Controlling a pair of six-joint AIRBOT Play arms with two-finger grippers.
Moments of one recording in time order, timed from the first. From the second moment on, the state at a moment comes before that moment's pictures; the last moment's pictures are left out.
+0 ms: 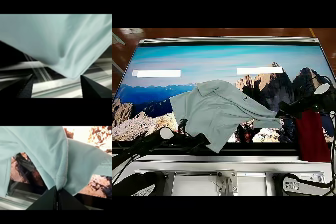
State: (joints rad) left arm -0.48 -1.16 0.45 0.68 -0.75 -1.77; right arm -0.26 -1.44 1.13 -1.10 1.40 1.35
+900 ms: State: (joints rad) left arm -0.53 -0.79 1.37 1.42 -0.93 -1.80; right arm -0.26 -0.93 1.42 -0.92 1.09 1.27
